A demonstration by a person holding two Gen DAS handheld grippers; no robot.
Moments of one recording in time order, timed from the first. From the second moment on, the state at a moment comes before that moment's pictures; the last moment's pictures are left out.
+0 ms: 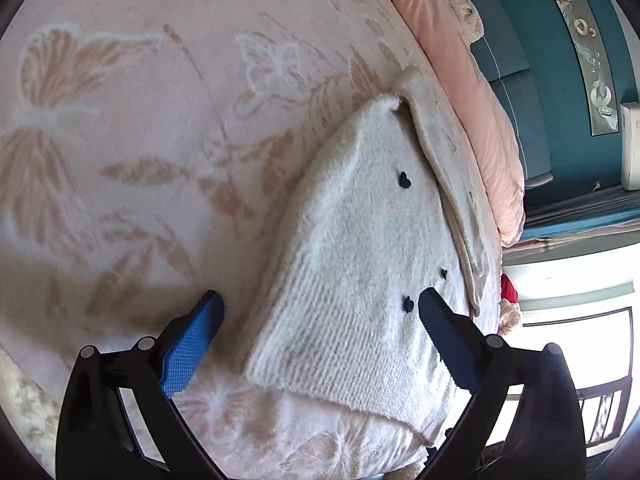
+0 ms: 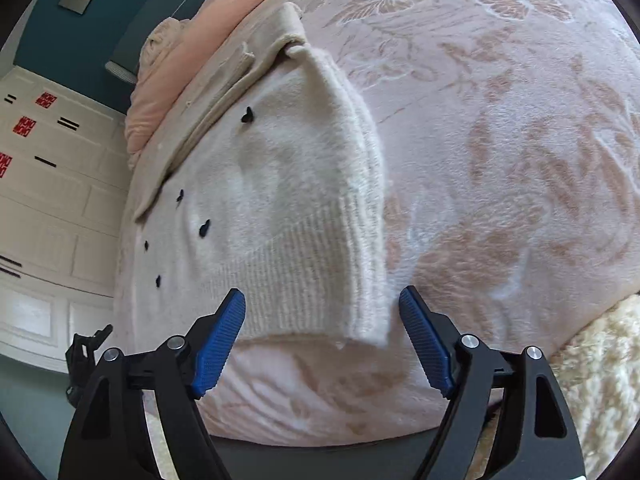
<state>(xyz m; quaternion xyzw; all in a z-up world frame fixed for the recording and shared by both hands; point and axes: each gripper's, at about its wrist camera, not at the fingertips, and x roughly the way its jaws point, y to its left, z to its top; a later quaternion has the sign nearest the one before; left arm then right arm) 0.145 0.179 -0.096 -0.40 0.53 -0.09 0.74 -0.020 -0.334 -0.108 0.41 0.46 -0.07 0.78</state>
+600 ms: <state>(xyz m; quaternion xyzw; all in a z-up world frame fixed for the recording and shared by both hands) 0.116 0.153 -0.031 -0.33 0.54 -0.15 0.76 -0.017 -0.321 -0.040 0.38 0.42 -0.04 0.82</state>
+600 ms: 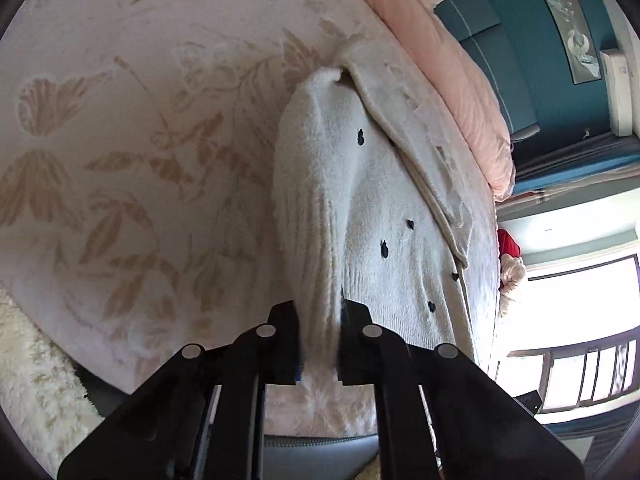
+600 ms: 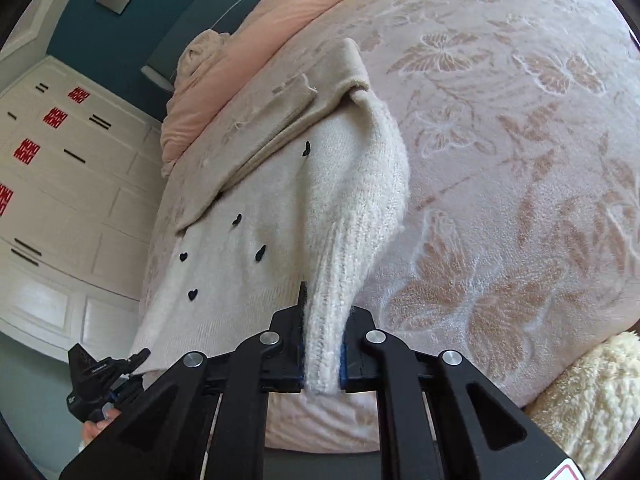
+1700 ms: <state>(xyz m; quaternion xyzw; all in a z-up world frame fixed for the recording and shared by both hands) 0.193 0.077 -0.003 -0.12 0.53 -0.15 0.83 0.023 -0.379 -0.018 0.34 0.41 -0.08 0.84</state>
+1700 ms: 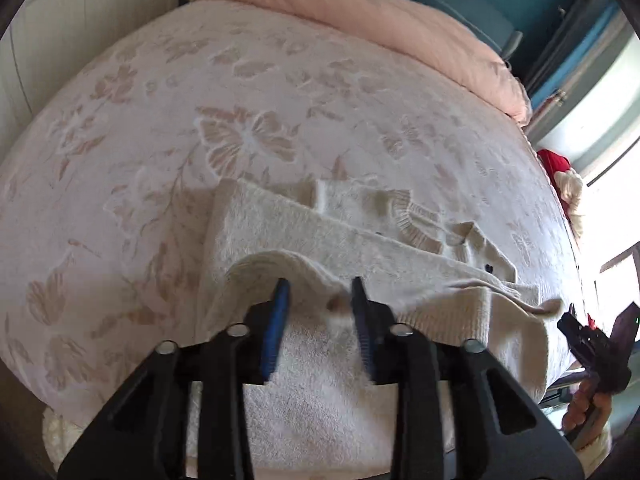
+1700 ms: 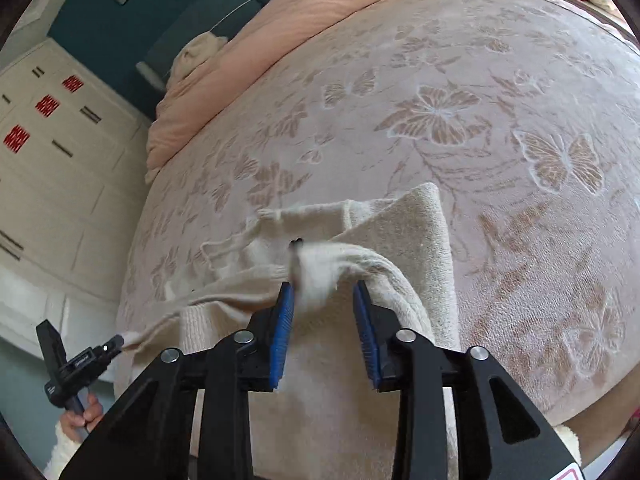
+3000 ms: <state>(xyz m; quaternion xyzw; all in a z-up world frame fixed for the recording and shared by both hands) 0.275 0.084 -0.061 -0.09 0.55 -0.04 0.83 0.076 -0.438 -0.084 0.33 0.44 -0.18 0.82</state>
